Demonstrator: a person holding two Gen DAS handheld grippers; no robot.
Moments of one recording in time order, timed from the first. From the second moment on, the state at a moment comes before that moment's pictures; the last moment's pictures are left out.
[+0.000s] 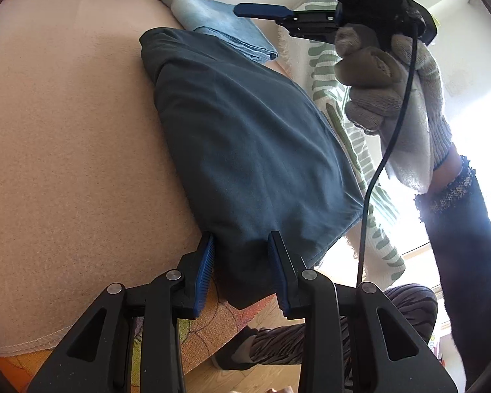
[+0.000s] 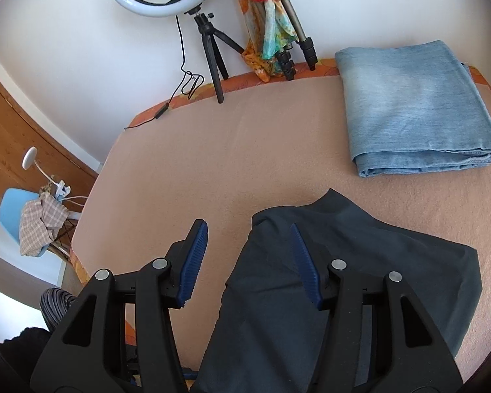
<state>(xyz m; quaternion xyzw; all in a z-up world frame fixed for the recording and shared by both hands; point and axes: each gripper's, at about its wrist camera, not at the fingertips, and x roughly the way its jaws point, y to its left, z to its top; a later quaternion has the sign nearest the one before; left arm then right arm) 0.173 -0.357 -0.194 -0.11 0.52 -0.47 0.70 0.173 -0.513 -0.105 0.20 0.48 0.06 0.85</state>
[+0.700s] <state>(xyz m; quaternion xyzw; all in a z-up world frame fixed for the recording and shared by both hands) 0.157 -0.377 -0.184 -0.10 0.48 -0.52 0.70 0.262 -0.454 -0.181 -0.05 0.62 0.04 0.78</state>
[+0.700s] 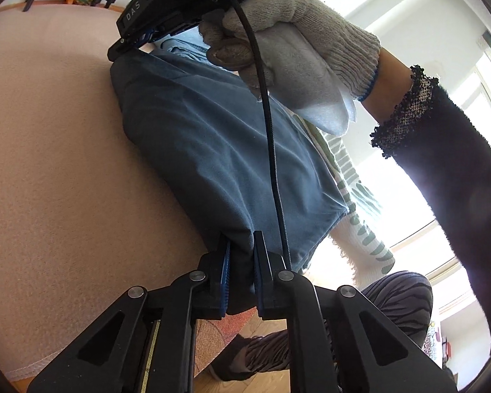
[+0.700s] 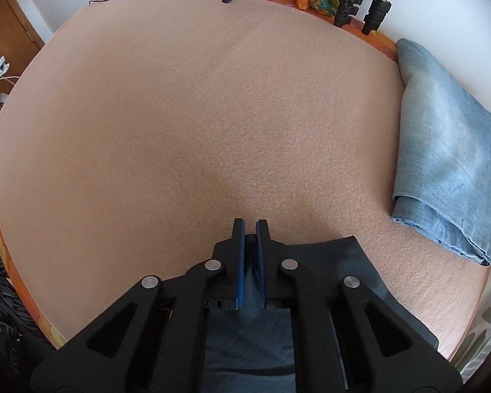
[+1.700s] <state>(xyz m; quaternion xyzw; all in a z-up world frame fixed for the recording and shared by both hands) 0.210 -0.345 -0.151 -0.13 0.51 -0.44 0.73 0.036 -0.598 -0.080 0.20 0.45 -0.09 0.87</state>
